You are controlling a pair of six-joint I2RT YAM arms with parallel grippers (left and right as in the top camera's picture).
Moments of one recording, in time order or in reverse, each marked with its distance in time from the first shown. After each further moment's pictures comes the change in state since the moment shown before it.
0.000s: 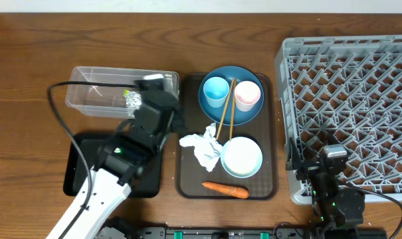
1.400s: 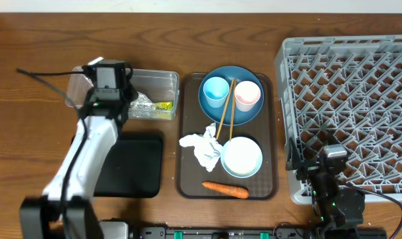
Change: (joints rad) left arm 0.454 0.318 0.000 0.230 0.018 0.049; right arm 0.000 0.000 0.000 0.000 0.000 0.000
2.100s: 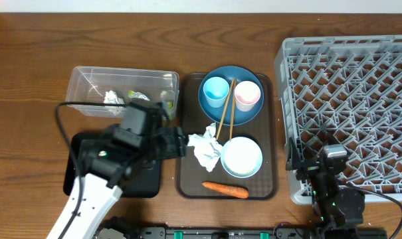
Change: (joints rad) left arm -0.386 -0.358 -0.002 -0.566 0.475 -0.027; right arm 0.000 0.000 0.000 0.000 0.000 0.000
